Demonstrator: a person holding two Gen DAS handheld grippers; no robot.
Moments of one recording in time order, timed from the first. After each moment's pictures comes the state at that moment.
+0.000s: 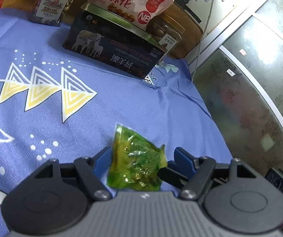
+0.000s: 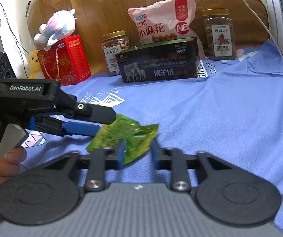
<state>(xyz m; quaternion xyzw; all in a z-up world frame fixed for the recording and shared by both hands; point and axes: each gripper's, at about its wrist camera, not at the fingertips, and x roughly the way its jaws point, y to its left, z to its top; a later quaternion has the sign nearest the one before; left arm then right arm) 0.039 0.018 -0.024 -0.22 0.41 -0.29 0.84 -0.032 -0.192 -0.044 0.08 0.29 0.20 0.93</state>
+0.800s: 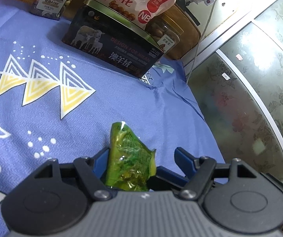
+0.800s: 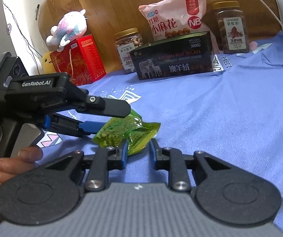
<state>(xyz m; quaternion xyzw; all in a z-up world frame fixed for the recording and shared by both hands) 0.043 0.024 -0.030 -0.25 0.41 -0.31 0.82 -0.033 -0.186 -0.045 0.10 0.29 0.25 0.92</state>
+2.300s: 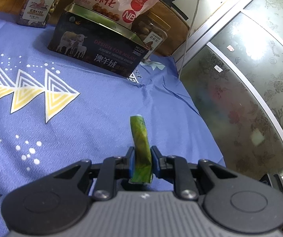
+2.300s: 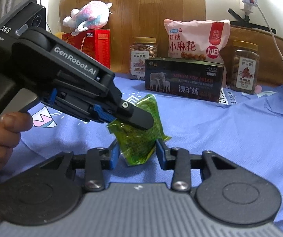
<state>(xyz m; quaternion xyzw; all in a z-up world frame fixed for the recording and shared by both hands) 0.036 0.011 -0.018 -0.22 0.40 -0.32 0.83 -0.051 -0.157 -0.045 -0.04 0.23 0.24 0.94</state>
